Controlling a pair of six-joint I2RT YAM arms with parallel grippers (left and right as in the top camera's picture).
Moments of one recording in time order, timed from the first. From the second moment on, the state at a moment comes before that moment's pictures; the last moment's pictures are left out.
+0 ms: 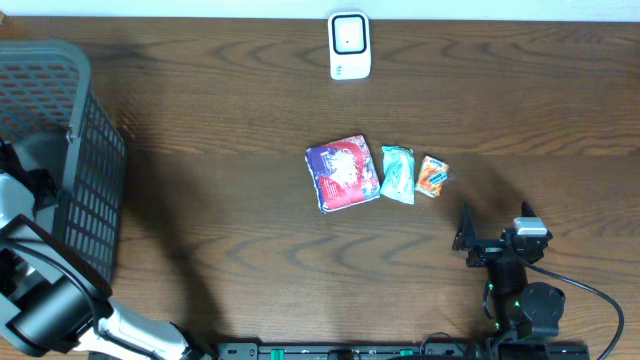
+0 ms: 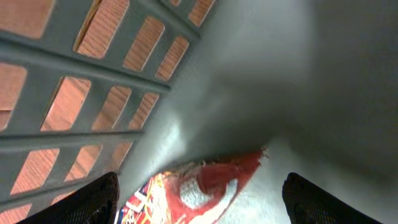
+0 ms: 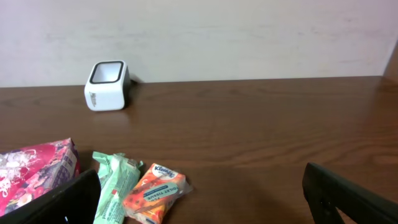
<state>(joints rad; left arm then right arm) 0.78 1.88 1.25 -0.42 -0.24 0.30 -0.03 0.01 0.01 -0.07 -0.06 0.04</state>
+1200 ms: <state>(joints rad) 0.60 1.21 1.24 -0.25 -0.15 -0.01 -0.03 0.01 0.01 -0.07 -0.06 0.04</state>
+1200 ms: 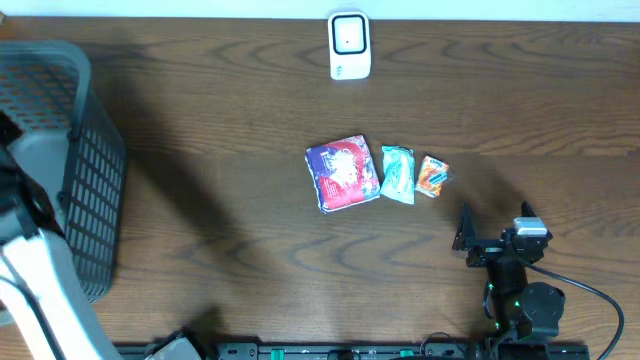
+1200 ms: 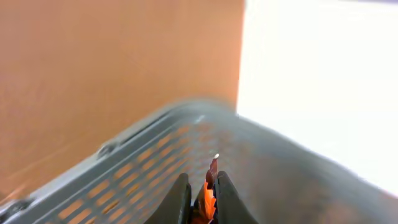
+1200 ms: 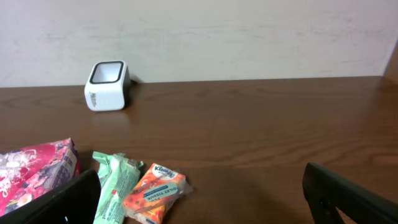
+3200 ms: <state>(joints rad) -0.45 1.59 1.25 -0.33 0.34 -0.94 -0.03 0.01 0.01 -0.07 -0.06 0.04</state>
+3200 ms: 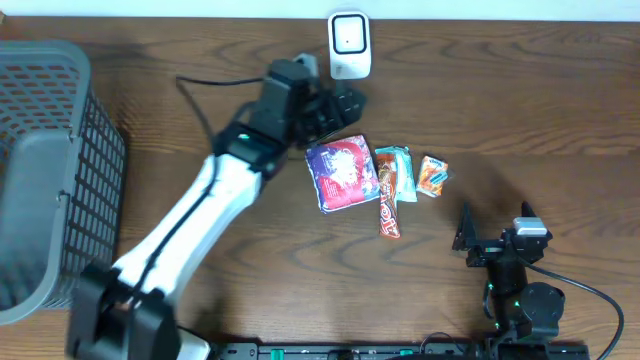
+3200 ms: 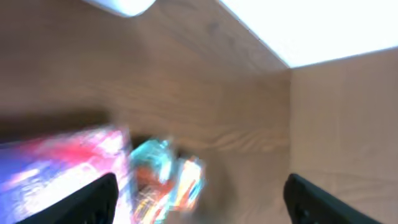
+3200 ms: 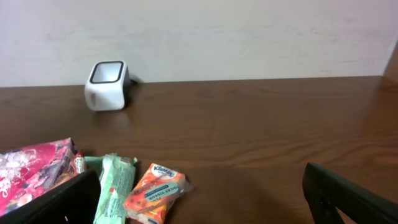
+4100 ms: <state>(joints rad) 0.03 1.51 1.25 -1.05 0.17 -0.71 -0.03 0.01 0.01 0.18 -0.33 0.27</state>
